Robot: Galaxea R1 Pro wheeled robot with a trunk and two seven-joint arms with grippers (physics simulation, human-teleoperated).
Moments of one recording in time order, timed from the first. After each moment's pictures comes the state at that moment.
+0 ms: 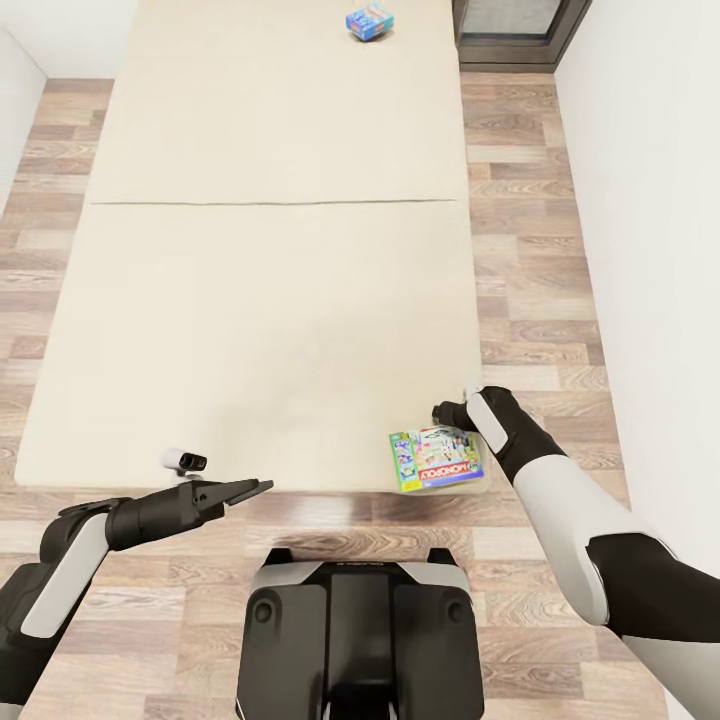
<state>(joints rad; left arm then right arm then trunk) -0.44 0.36 -0.04 -1.45 0.86 0.97 -1.07 -1.15 0.02 0.09 -0.54 -0.44 0.68 -0.29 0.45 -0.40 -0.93</state>
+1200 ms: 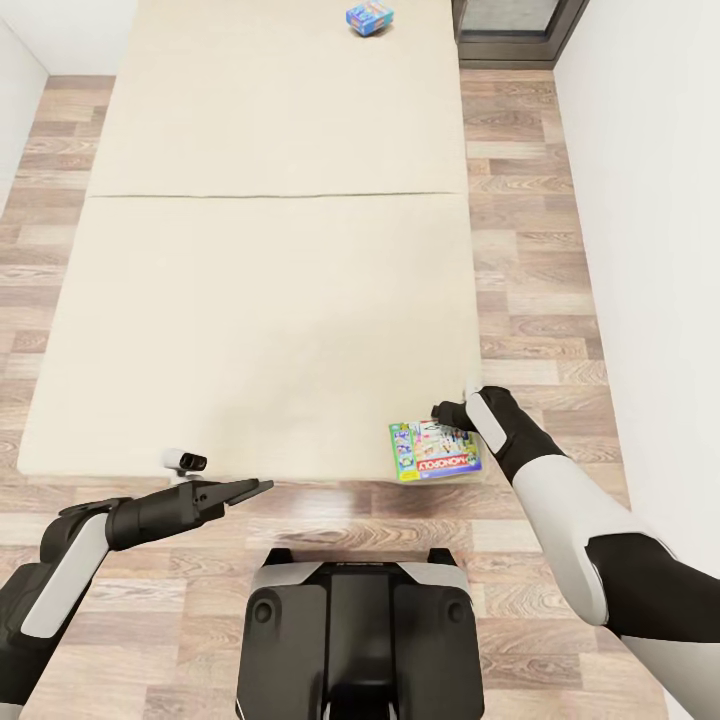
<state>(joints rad) -0.44 0.36 -0.04 -1.45 0.86 0.97 -1.07 -1.15 0.02 0.09 -0.54 -0.44 0.68 -0.29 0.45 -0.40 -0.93</state>
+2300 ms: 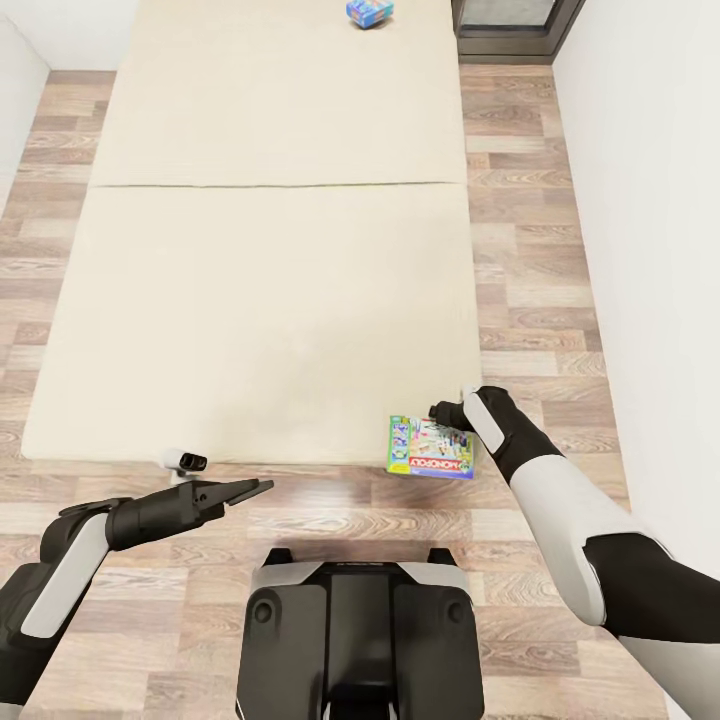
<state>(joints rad) -0.44 0.36 -0.04 -1.45 0.86 0.97 -1.07 -1.15 0.03 0.09 -0.54 -0.44 0.68 -0.29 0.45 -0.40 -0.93</state>
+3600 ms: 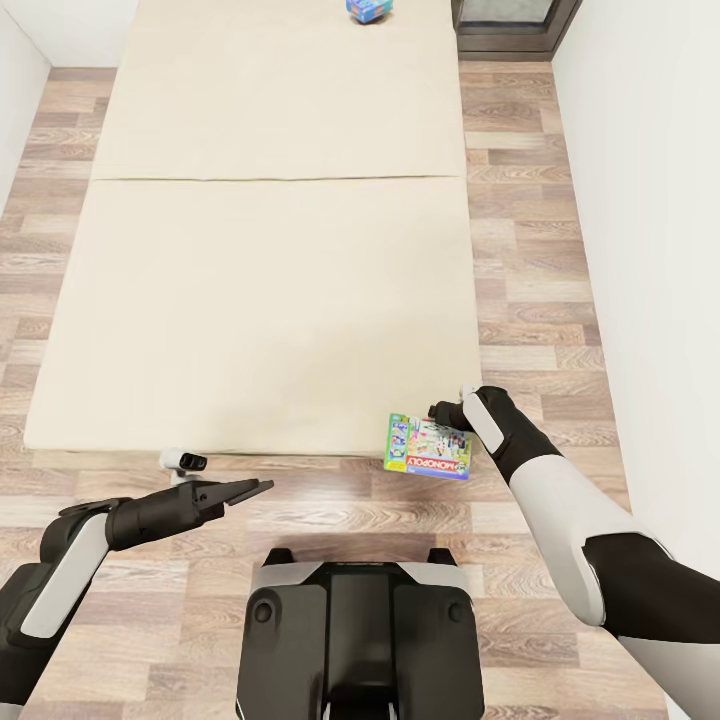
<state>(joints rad) -0.44 0.36 -0.04 -1.45 0.86 0.97 -1.07 -1.15 0.03 0.09 -0.54 -0.44 0.68 -0.29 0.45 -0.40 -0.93</state>
